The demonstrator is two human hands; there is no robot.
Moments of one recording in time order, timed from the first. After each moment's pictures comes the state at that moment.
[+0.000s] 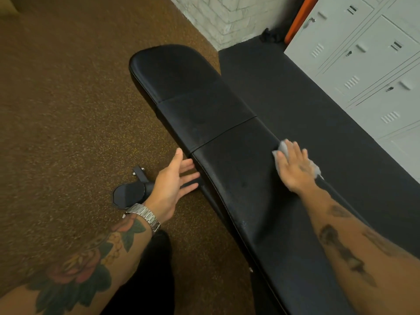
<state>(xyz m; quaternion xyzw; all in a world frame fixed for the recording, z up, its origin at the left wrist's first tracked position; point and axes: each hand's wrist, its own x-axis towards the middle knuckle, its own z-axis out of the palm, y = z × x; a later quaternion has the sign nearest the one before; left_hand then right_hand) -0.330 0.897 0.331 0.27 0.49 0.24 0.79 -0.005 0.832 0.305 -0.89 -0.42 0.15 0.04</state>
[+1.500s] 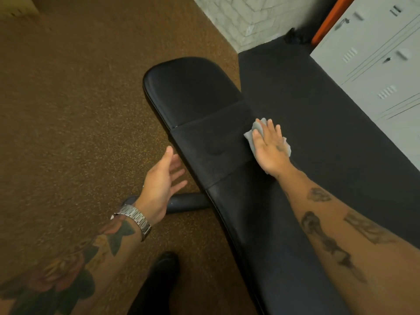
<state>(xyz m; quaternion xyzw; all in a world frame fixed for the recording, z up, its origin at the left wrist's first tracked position) -0.335 0.989 0.325 0.24 0.55 0.30 0.74 -0.079 0.994 0.340 -0.83 -0.48 0.25 0.11</state>
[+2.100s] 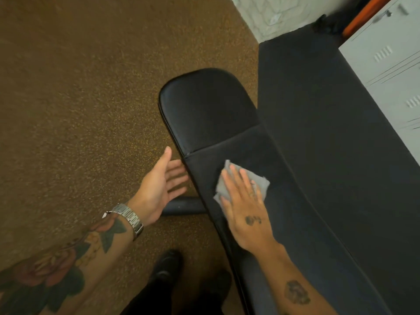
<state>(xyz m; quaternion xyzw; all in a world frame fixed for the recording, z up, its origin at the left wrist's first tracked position) -0.354 1.062 0.352 0.19 0.56 0.22 0.77 -0.153 0.952 0.320 -0.70 -0.70 0.14 0.02</state>
